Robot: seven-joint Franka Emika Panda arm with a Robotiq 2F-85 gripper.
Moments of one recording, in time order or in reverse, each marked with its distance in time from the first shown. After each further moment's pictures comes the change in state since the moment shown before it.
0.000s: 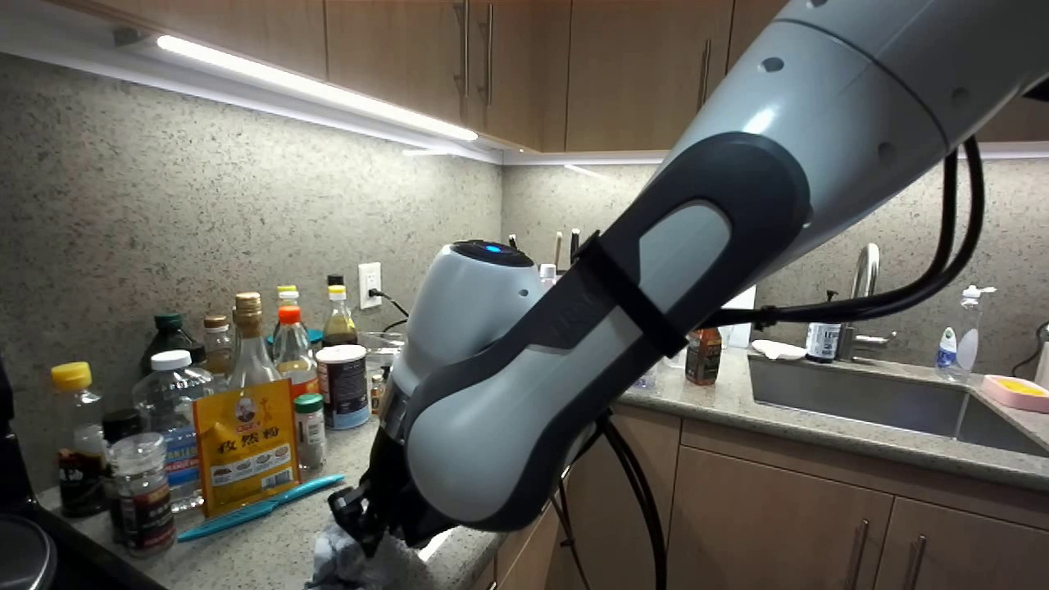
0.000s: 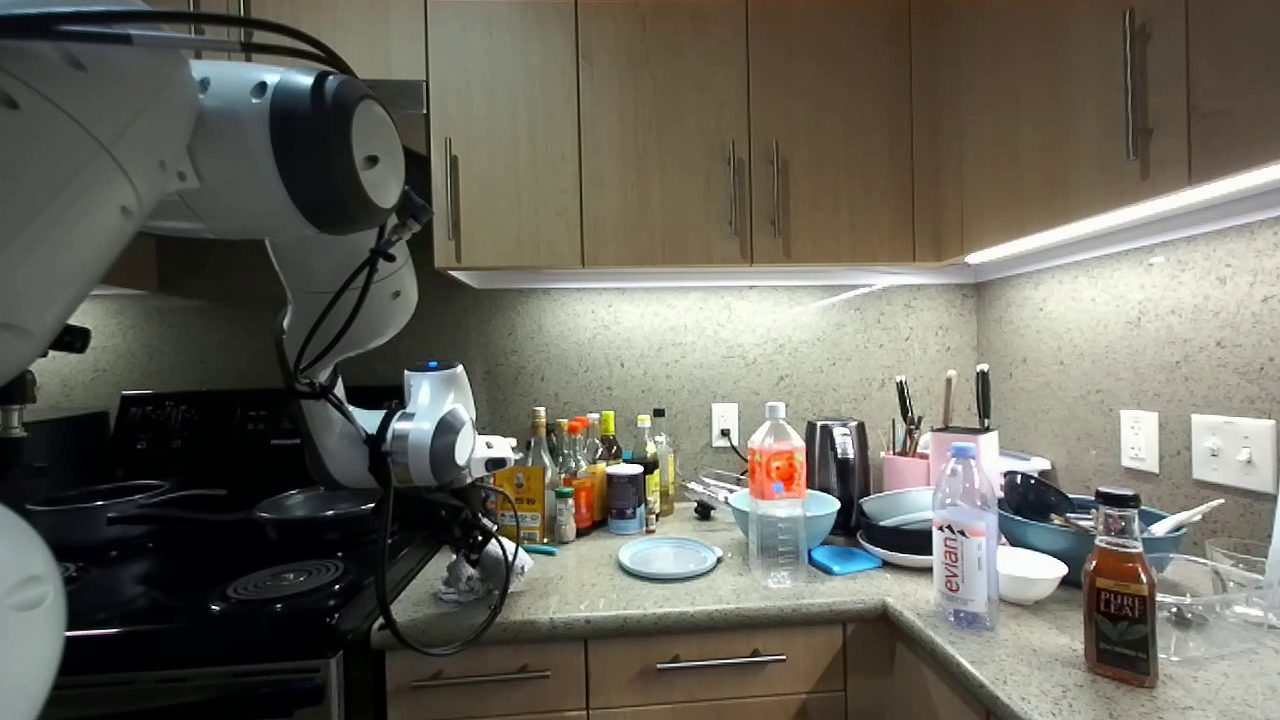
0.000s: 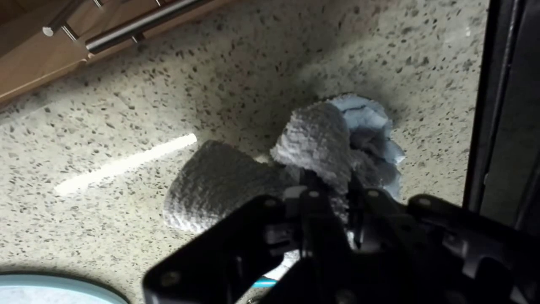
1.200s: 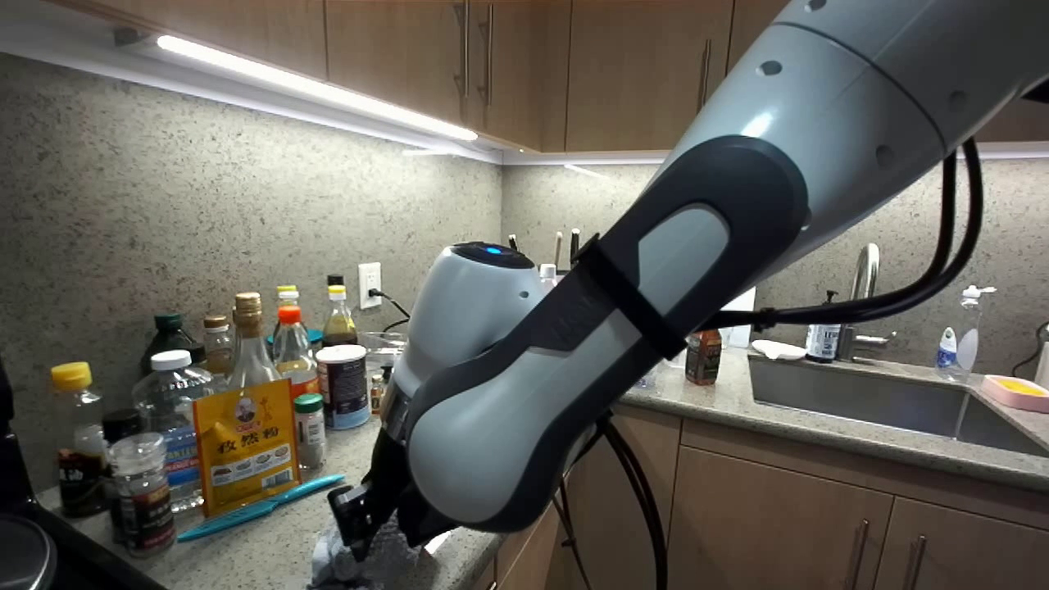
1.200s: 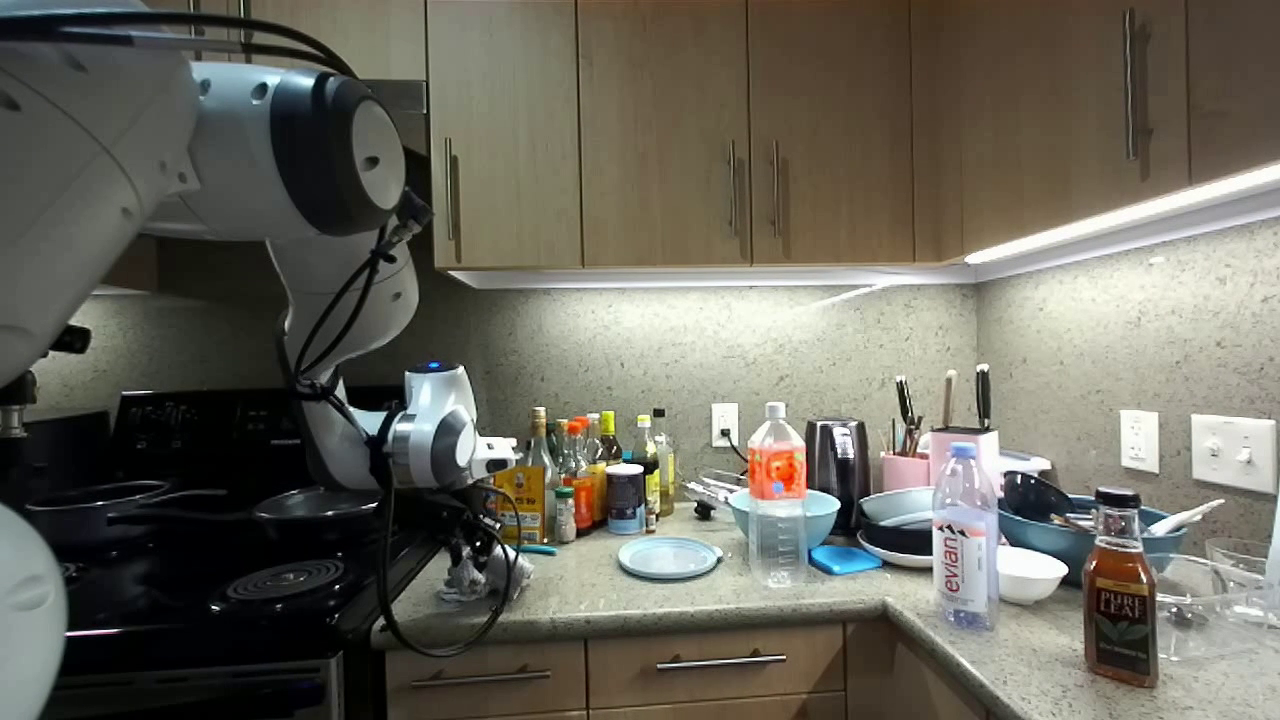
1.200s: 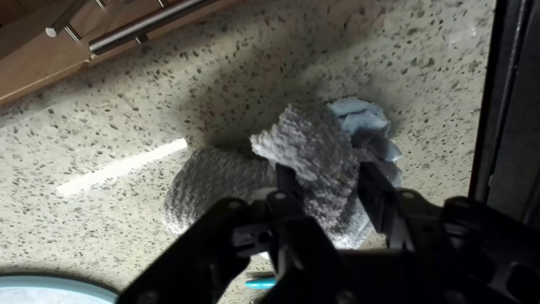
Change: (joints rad) arm 0.002 0.003 -0.004 0.000 0.000 0.000 -0.001
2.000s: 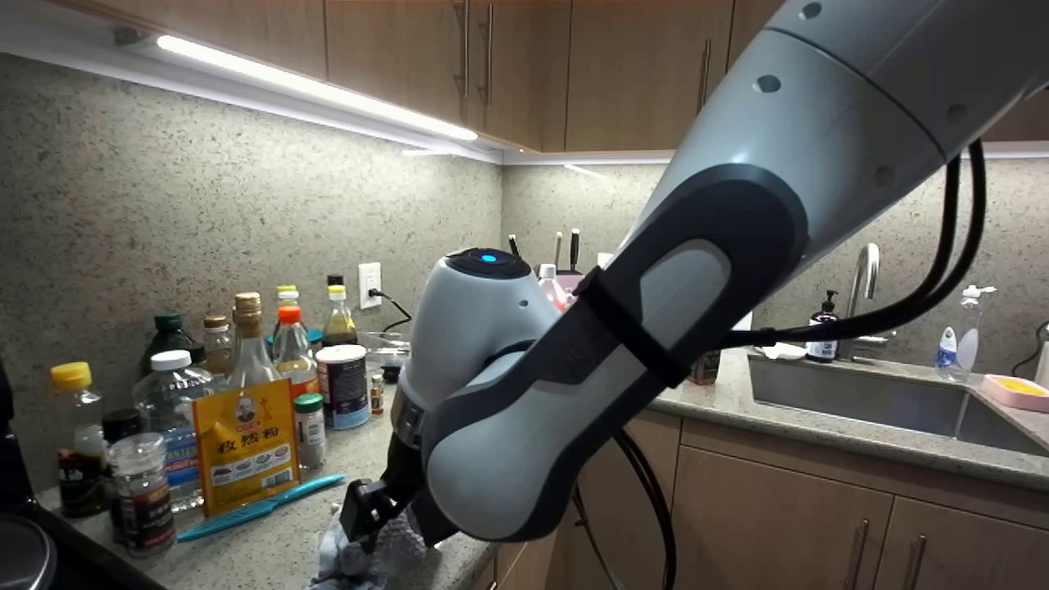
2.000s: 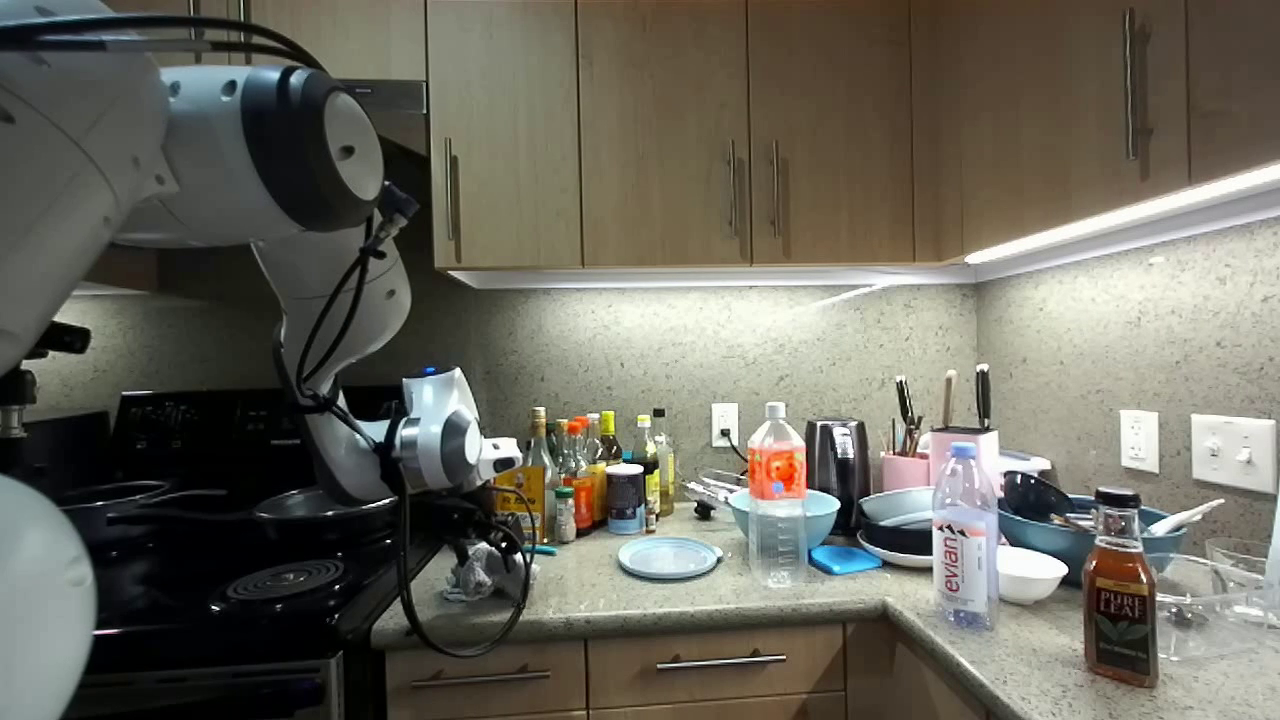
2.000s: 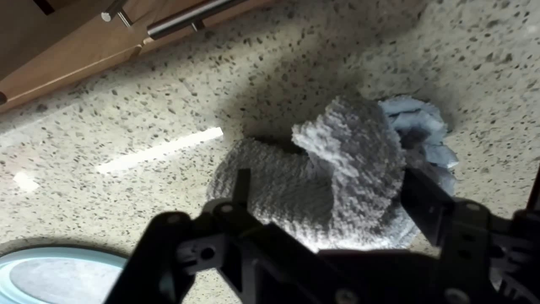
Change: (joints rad) arm 0.119 0.011 -0.161 0.000 -0.061 -0.004 0.056
